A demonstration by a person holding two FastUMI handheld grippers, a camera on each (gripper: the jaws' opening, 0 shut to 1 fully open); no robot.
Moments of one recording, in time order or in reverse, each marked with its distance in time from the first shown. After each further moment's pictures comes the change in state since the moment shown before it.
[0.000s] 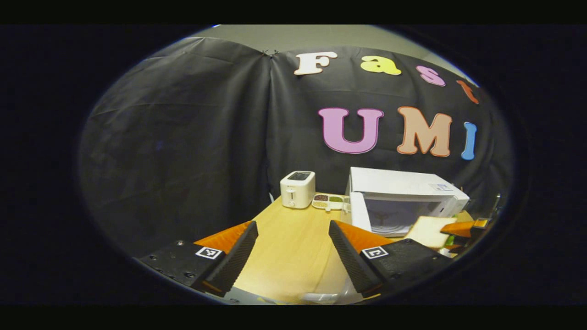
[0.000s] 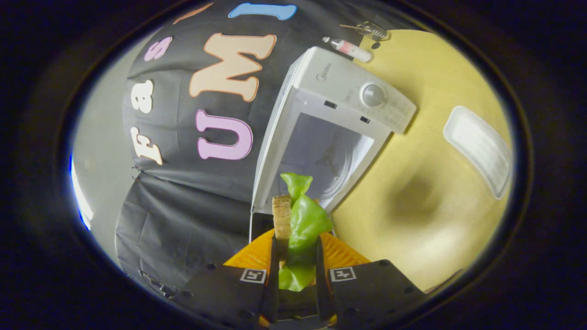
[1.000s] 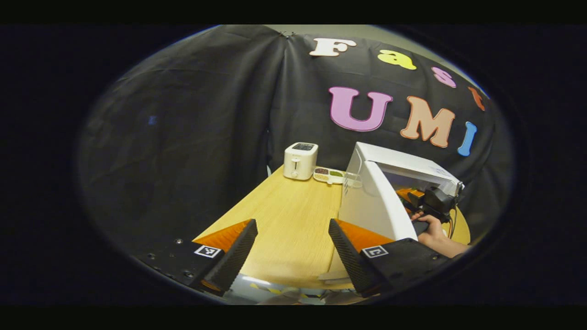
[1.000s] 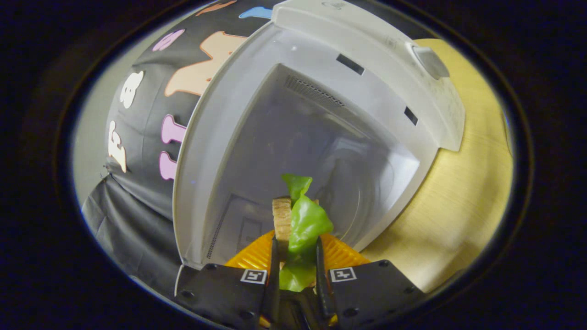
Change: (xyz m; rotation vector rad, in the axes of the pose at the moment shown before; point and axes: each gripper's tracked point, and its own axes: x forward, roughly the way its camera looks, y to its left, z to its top) left arm -0.016 0.051 -0.074 -0.092 0.189 -0.035; right arm 0.181 -0.042 0.053 -0.102 -0.343 -0.119
